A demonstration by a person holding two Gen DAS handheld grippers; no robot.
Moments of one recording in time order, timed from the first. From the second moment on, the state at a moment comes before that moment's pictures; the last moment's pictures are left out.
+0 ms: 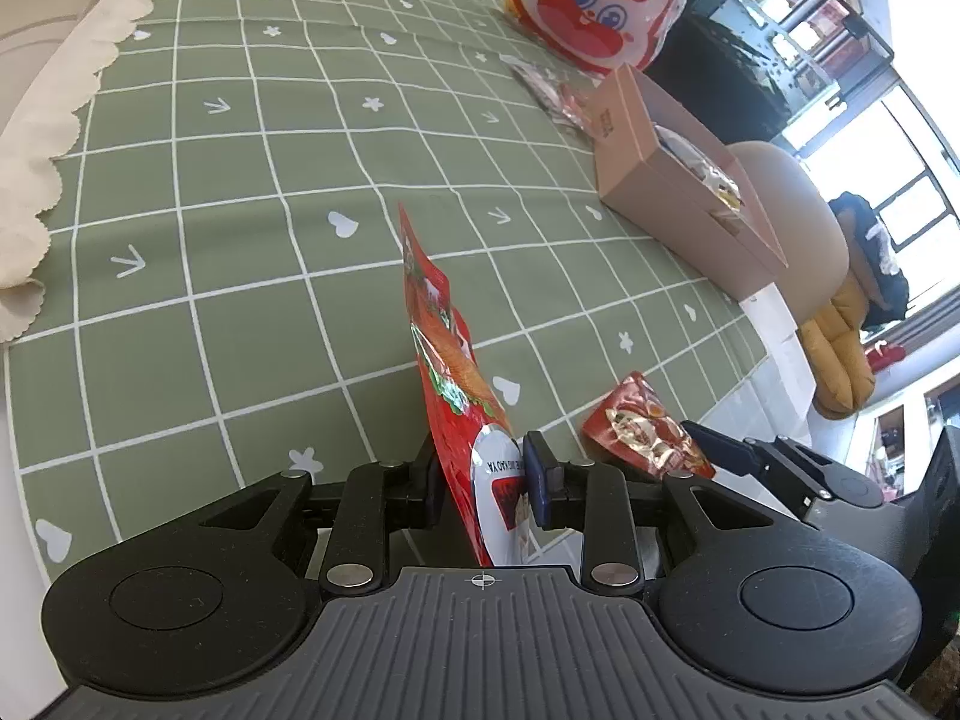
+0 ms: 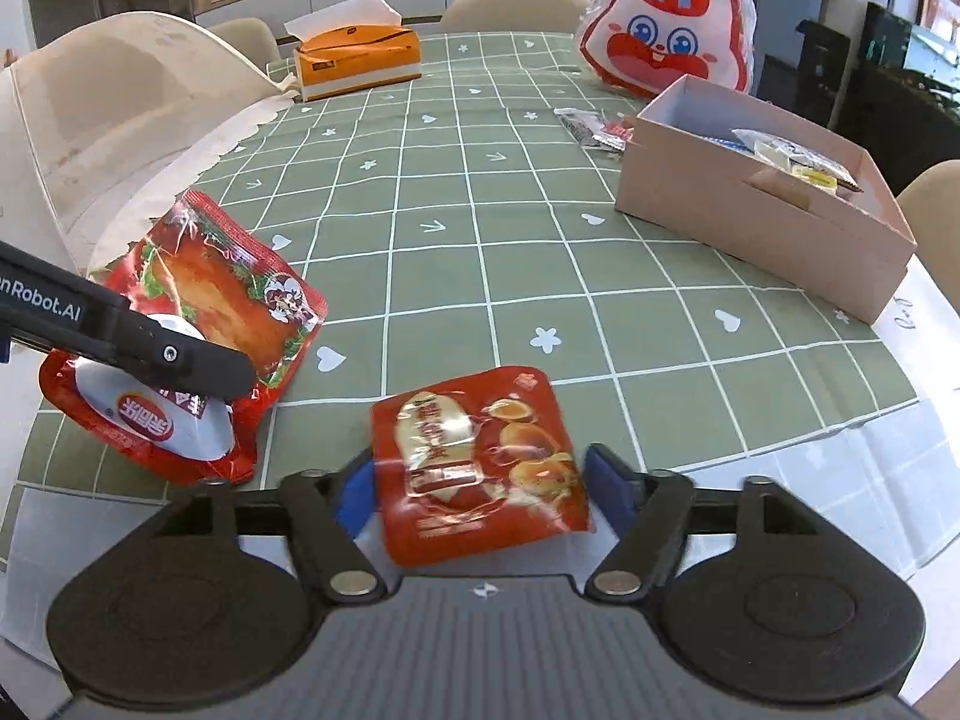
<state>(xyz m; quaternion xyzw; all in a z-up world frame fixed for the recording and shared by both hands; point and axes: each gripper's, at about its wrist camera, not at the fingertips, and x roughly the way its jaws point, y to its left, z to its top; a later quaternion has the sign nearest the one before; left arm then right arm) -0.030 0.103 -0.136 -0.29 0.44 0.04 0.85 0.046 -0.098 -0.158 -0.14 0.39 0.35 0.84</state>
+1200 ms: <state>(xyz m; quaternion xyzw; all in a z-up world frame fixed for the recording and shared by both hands) 0.241 0.042 0.038 -0.30 0.32 -0.18 0.88 0.265 -0.201 0.104 -0.11 0.17 0.27 0.94</state>
